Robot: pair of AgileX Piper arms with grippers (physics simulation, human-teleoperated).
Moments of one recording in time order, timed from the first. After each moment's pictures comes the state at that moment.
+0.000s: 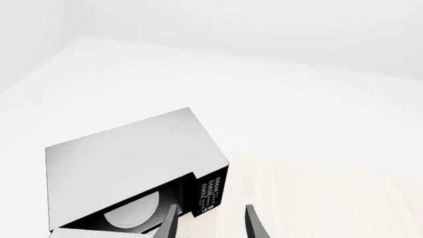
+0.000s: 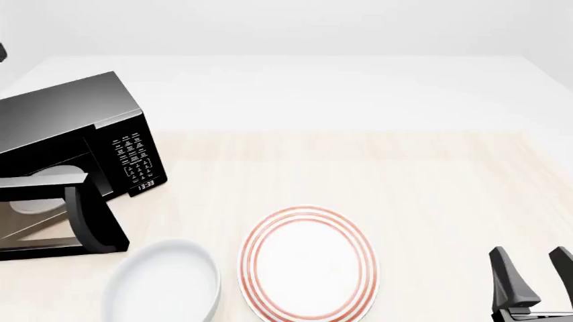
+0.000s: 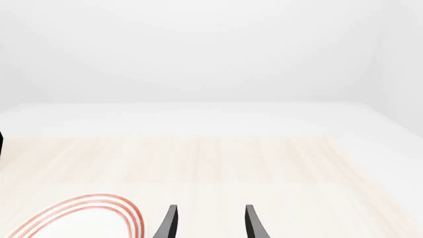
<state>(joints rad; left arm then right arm) 0.11 0.88 -1.22 0.64 -0.08 0.00 0.00 0.00 0.00 0.00</state>
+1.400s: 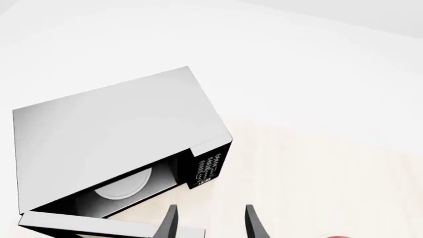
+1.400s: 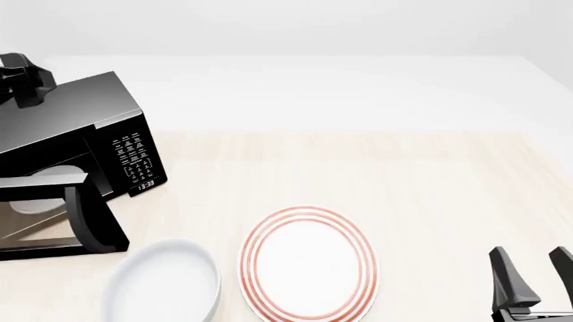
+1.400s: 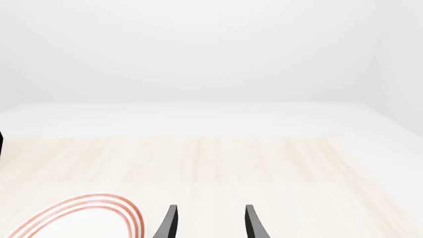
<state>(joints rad) 0.11 1.05 -1.22 0.69 -0.13 0.00 0.00 0.00 0.00 0.00</state>
